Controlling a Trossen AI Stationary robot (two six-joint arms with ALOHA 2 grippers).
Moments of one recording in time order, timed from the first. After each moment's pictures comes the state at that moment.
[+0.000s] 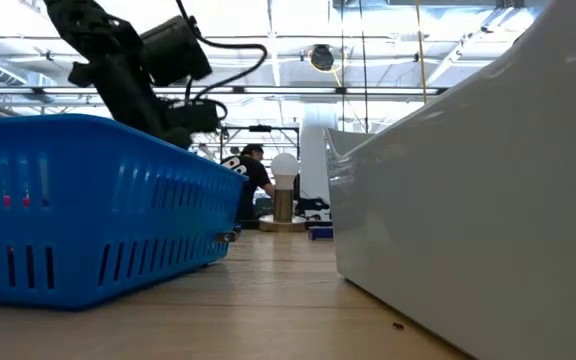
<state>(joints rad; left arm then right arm) 0.05 1.52 0.70 -0.16 -0.20 -0.21 0.05 0.15 0.07 0.01 0.05 0.11</state>
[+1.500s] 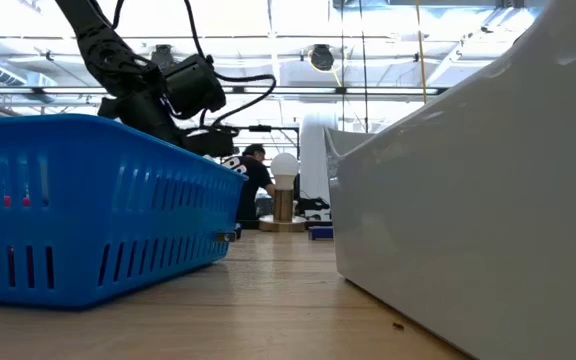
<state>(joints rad) 0.18 1.65 0.70 -0.05 -0.05 -0.05 0.05 0.15 0.07 0.01 0.05 0.11</state>
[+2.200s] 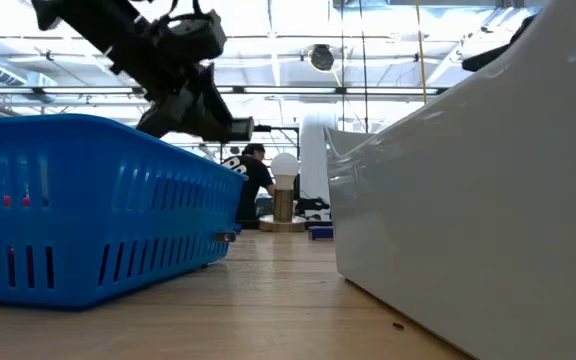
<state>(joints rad) -0.23 1.47 0.80 -0.07 -0.81 0.49 0.05 0.16 0.07 0.15 0.19 0.28</state>
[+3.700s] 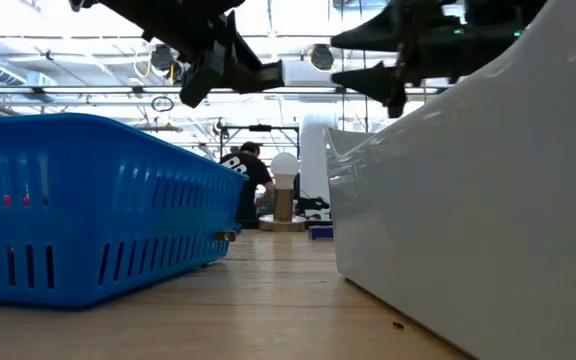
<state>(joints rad) -0.22 1.47 0.85 0.26 -0.84 0.81 0.04 1.37 0.48 0.93 0.15 0.36</state>
